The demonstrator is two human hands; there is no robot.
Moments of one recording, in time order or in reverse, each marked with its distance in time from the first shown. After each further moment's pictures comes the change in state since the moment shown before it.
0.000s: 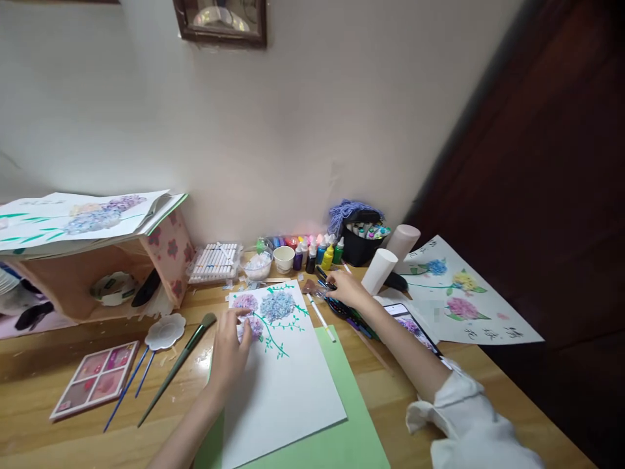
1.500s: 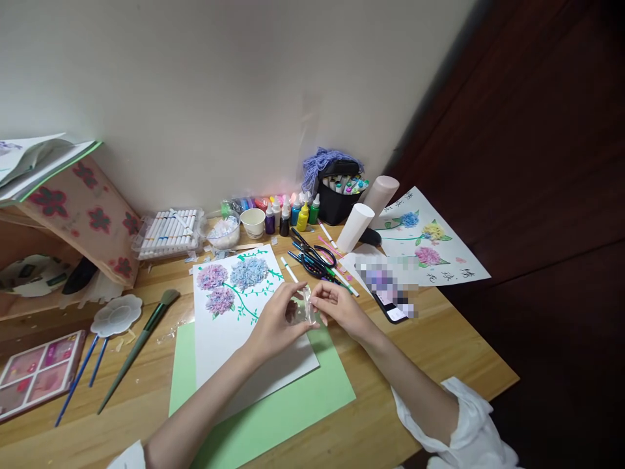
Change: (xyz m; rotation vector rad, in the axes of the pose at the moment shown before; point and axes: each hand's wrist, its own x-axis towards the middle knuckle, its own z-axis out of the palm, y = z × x) left_hand -0.007 0.097 0.065 -0.521 -0.603 0.214; right_hand -0.125 -0.026 -0.002 1.034 -0.207 0.245
